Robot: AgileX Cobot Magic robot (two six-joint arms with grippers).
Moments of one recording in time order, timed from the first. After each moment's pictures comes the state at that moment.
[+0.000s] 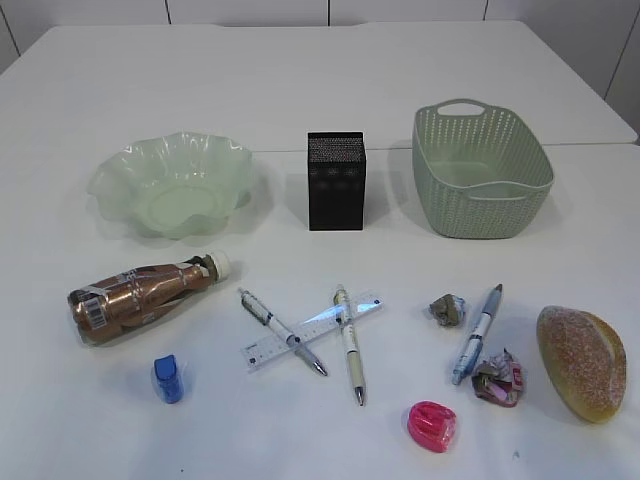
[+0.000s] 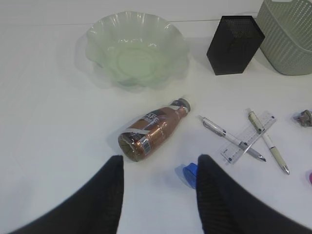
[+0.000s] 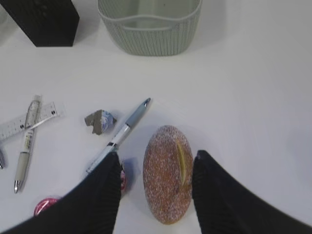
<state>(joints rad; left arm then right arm) -0.14 0.64 -0.76 -0.17 0.79 -0.02 0.05 0.87 -0.65 0.05 0.60 0.05</state>
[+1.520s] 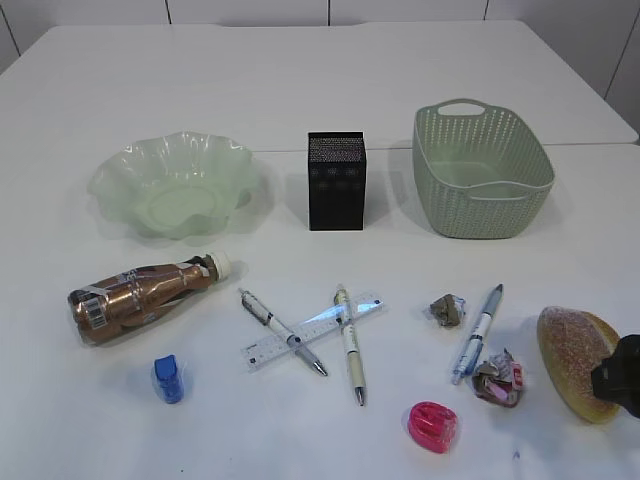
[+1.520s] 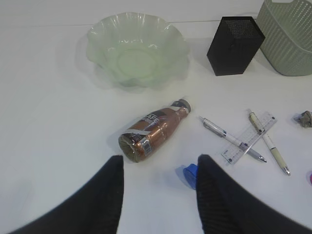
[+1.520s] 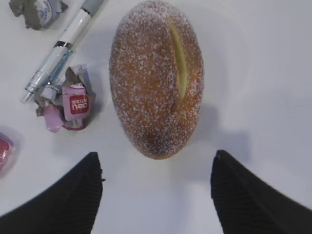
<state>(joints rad) -0.14 0.64 -0.76 -0.17 0.79 -0.02 0.05 1.22 -0.42 0.11 0.38 0.05</state>
